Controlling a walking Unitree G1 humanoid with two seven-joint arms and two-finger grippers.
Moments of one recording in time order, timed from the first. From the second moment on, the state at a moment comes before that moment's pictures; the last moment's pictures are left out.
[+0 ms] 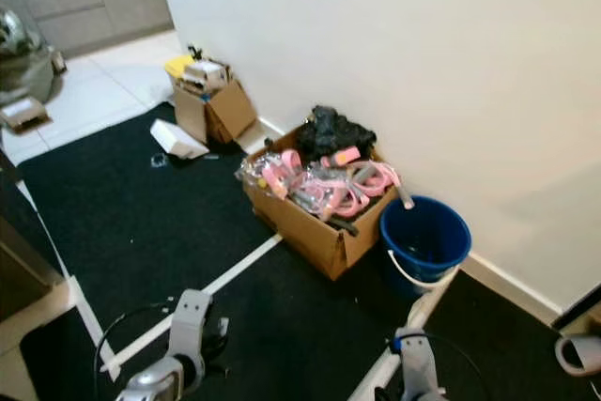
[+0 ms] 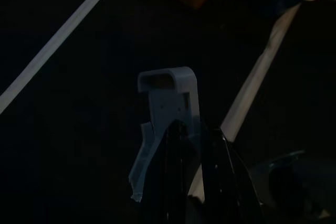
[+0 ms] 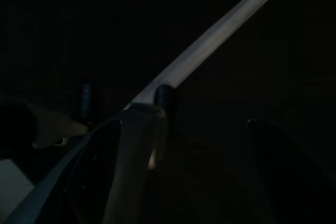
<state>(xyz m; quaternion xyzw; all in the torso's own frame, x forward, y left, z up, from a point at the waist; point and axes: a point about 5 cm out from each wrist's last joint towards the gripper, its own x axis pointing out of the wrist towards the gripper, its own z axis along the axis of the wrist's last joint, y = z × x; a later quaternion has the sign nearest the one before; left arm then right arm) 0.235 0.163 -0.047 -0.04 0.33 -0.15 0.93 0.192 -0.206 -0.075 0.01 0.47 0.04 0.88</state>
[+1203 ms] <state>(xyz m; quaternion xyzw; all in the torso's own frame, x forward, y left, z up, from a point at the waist) 0.242 0.163 -0.043 -0.03 0.32 -0.13 0.94 0.193 -0.204 -0.076 0.01 0.47 0.05 0.88</state>
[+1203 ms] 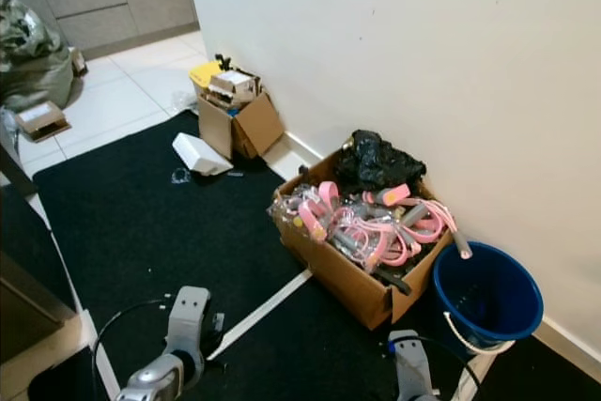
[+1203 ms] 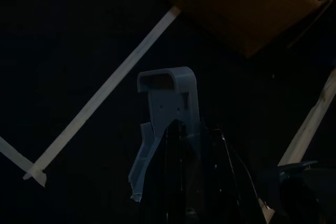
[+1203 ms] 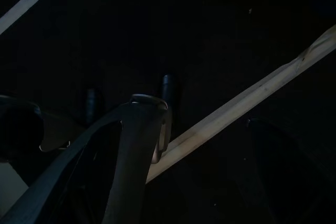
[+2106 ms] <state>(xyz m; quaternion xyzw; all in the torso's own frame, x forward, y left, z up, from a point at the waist) 0.248 0.165 -0.040 -0.06 0.32 -0.09 0.94 0.197 -0.201 -0.074 0.01 0.47 0.06 0.88</state>
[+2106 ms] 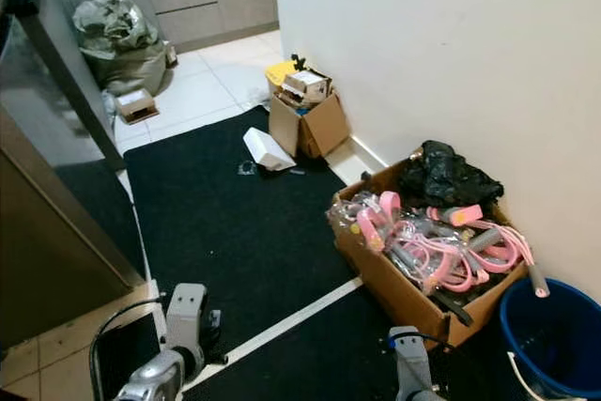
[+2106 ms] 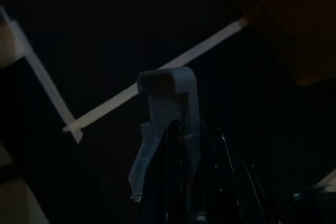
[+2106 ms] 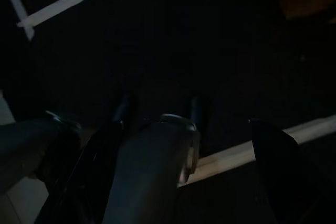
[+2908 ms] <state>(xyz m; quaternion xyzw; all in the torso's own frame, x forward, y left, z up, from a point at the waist) 0.248 0.159 -0.039 -0.06 0.31 -0.11 0.94 0.215 -0.197 -0.063 0.02 0.44 0.08 0.89</state>
